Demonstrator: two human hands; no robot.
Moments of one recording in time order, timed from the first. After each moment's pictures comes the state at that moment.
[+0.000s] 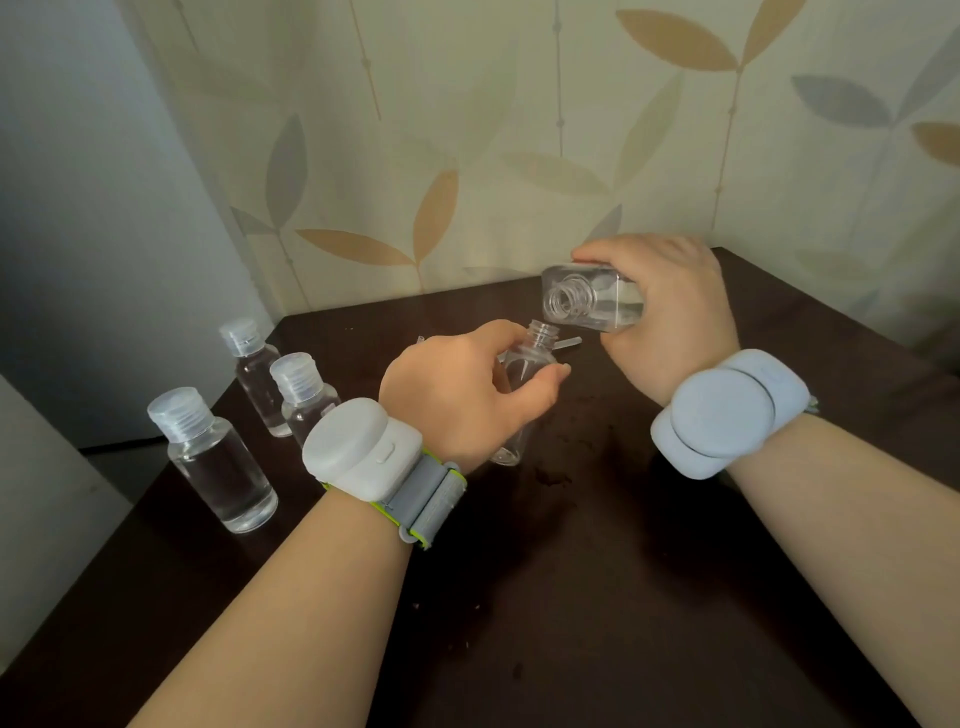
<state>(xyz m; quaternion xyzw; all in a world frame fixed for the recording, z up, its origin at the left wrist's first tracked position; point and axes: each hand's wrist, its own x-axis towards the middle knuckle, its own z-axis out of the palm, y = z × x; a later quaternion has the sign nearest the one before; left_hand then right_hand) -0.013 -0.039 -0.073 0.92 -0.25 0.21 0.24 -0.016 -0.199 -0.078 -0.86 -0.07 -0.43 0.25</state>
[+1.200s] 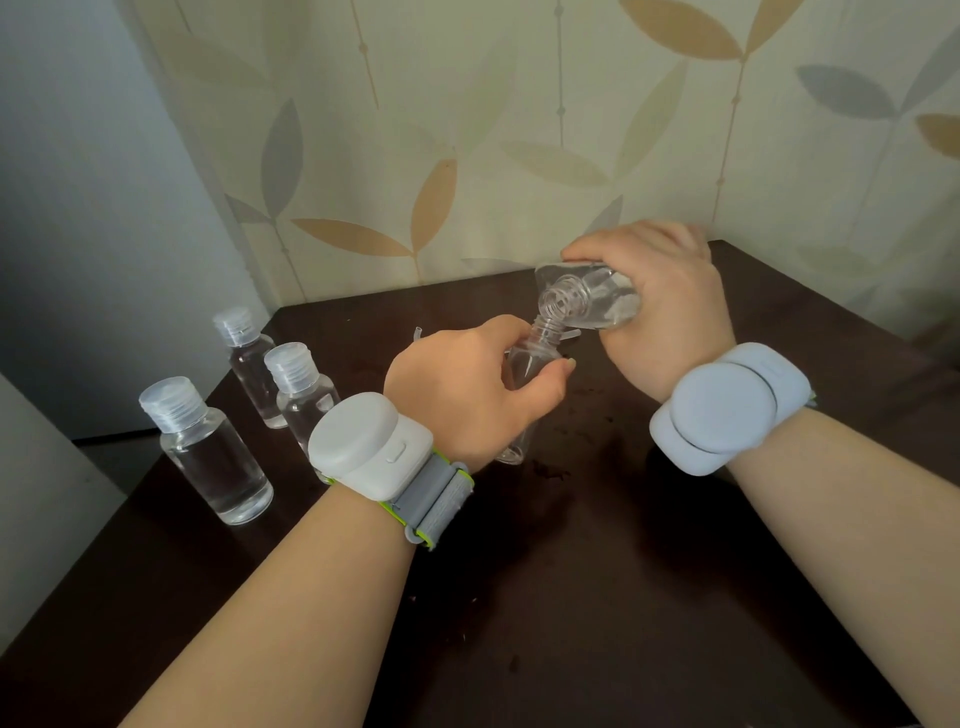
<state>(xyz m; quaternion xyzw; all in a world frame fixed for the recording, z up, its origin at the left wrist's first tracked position) -0.019 -0.043 -0.072 0.91 -0.26 0.21 0.23 -0.013 -0.197 -0.082 -0.84 -0.11 -0.47 0.25</state>
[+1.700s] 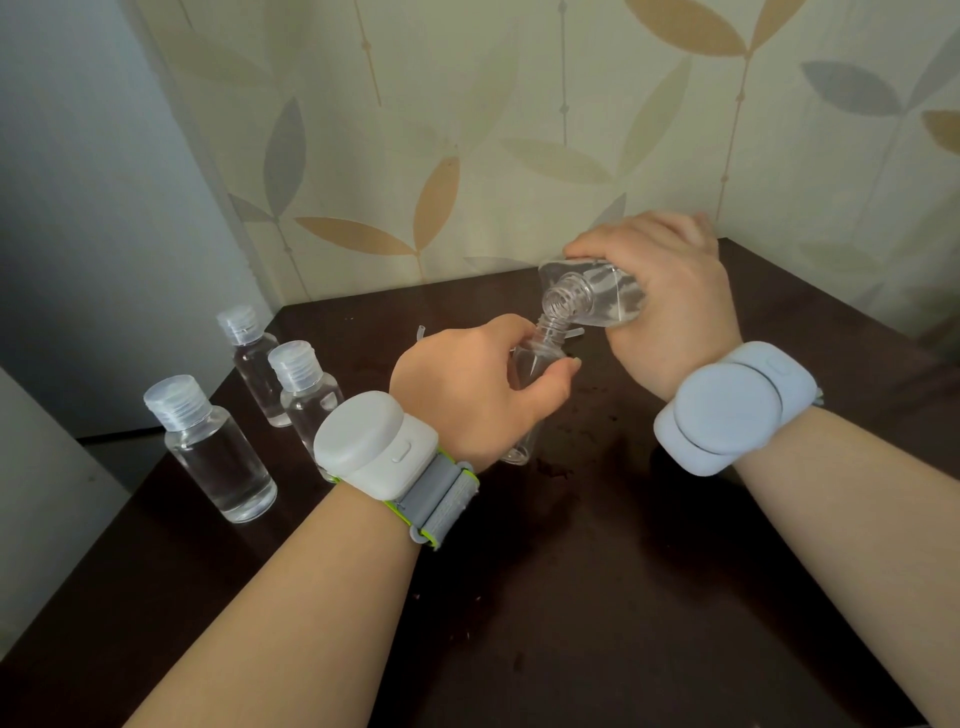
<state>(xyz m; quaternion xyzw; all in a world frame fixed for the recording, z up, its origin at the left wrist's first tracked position) -0.018 -0.043 -0.074 0.91 -0.26 0.21 0.24 -0.013 -0.197 -0.080 -0.83 -0.13 -0.48 0.25</state>
